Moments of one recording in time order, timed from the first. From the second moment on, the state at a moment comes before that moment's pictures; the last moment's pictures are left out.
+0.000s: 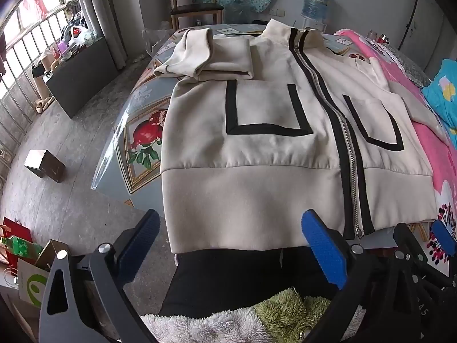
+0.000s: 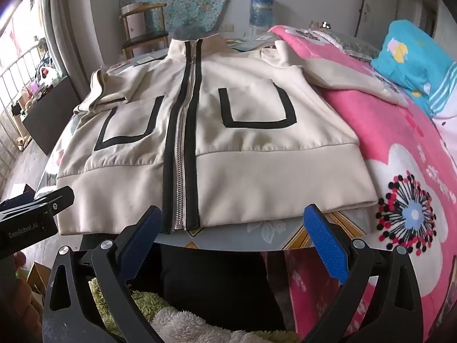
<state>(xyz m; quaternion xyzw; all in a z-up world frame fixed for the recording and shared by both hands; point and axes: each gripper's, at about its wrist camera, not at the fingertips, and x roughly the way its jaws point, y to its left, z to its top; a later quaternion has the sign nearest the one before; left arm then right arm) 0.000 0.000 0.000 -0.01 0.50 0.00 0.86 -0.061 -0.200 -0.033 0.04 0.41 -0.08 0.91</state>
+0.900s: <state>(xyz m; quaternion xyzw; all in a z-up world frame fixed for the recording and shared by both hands) -0.001 -0.006 -0.007 -0.01 0.50 0.00 0.86 -0.062 -0.198 -0.024 0.02 0.41 -0.09 0.91</state>
